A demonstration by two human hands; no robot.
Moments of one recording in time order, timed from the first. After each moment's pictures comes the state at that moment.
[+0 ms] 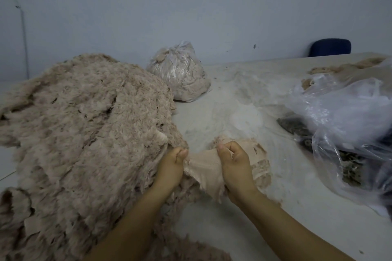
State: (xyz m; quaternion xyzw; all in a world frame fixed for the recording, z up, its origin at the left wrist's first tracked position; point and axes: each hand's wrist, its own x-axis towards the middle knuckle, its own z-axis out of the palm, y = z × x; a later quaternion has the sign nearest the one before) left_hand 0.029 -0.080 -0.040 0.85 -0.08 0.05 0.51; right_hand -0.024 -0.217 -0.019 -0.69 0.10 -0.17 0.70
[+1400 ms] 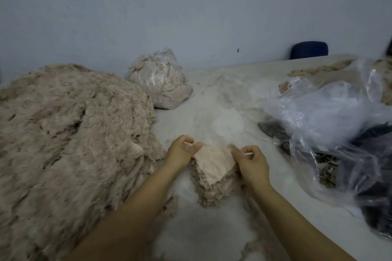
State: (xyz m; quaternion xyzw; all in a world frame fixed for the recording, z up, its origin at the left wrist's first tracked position) left_hand 0.079 -0.158 -0.023 0.84 -0.07 -0.05 0.54; right_hand 0.002 -0.326 -0.047 -0.74 0.27 -0.19 0.59
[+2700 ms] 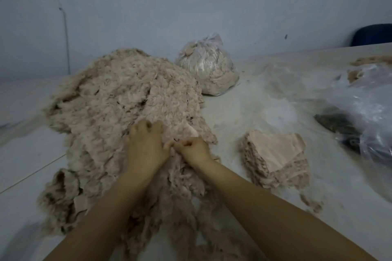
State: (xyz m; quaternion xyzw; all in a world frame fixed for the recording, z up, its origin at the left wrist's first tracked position) left_hand 0.020 0.021 0.014 0.97 0.02 0.21 0.07; right_hand 0.047 -0.096 -0.029 -0.79 0.02 0.03 0.62
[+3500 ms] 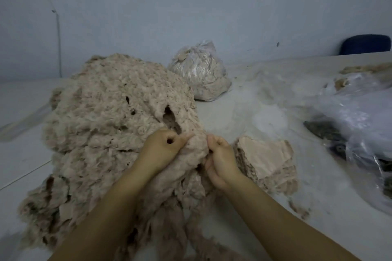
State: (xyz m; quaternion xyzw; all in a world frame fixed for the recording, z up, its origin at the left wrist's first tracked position) left_hand 0.034 -0.013 0.023 0.91 -0.12 0.13 0.37; right_hand 0.019 -0.154 -0.006 -0.40 0.10 0.03 0.91
